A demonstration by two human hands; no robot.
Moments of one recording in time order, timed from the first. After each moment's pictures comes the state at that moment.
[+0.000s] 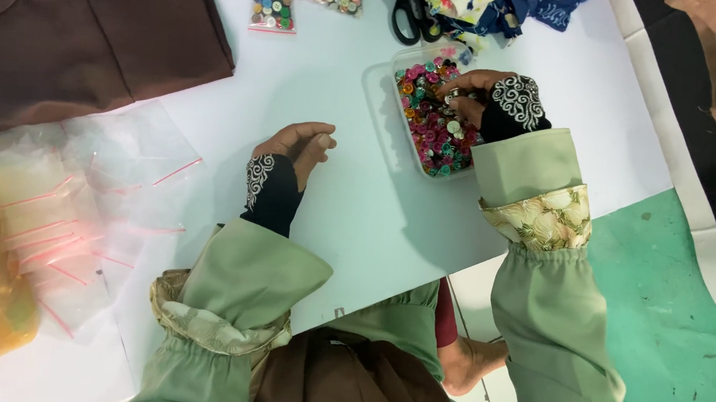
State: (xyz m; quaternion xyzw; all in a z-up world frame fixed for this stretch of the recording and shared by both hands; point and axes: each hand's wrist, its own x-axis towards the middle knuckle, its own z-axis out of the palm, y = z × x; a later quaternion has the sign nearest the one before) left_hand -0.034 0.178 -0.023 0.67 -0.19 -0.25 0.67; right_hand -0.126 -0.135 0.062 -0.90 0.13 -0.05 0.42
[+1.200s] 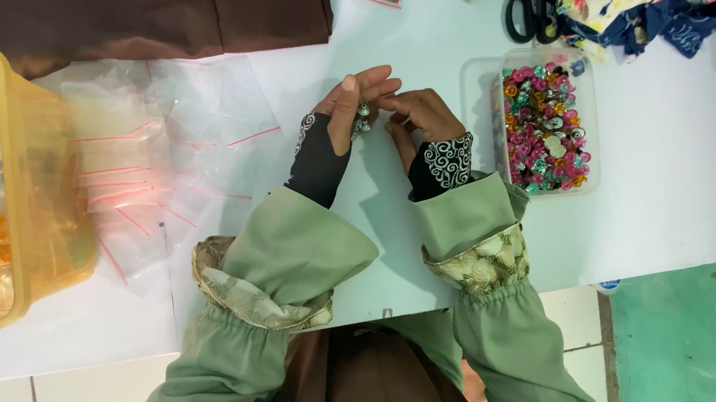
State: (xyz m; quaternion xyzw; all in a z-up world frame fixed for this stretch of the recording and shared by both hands) left_hand 0.007 0.197 -0.071 0.40 -0.18 -0.25 0.86; right_hand -0.071 0.047 -0.016 -0.82 -0.08 -0.23 0.52
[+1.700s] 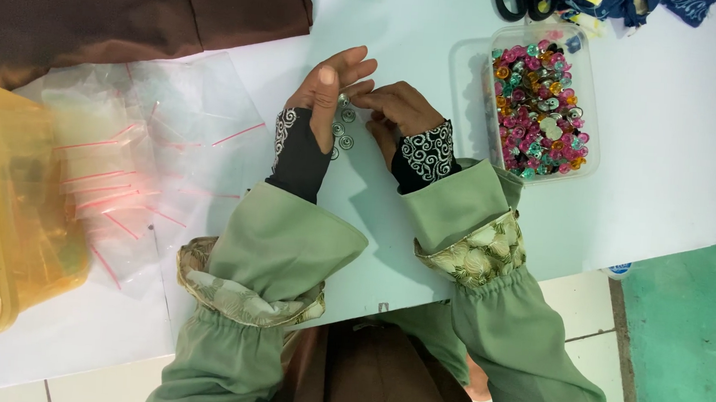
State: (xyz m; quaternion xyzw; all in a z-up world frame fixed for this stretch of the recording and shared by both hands) left_hand -0.008 0.200 -0.017 0.59 -0.19 -0.15 0.77; right_hand -0.067 0.037 -0.051 -0.88 -0.11 -0.19 0.42
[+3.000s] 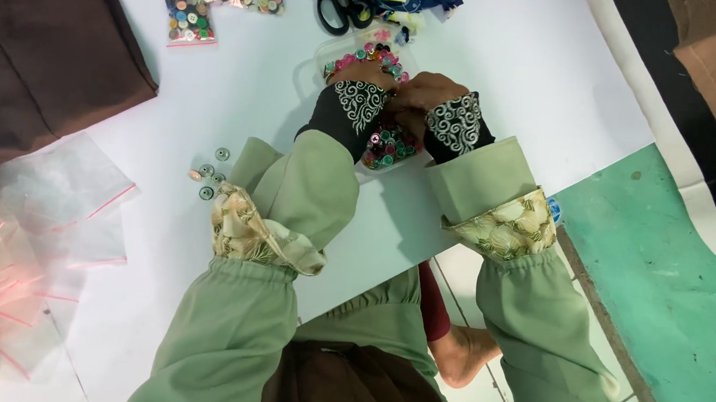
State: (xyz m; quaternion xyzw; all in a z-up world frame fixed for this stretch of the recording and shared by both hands) left_hand 0.012 -0.111 -0.059 0.87 -0.27 -0.39 0.11; right_hand -0.163 -0.185 -0.013 -0.96 -0.12 -0.21 0.17
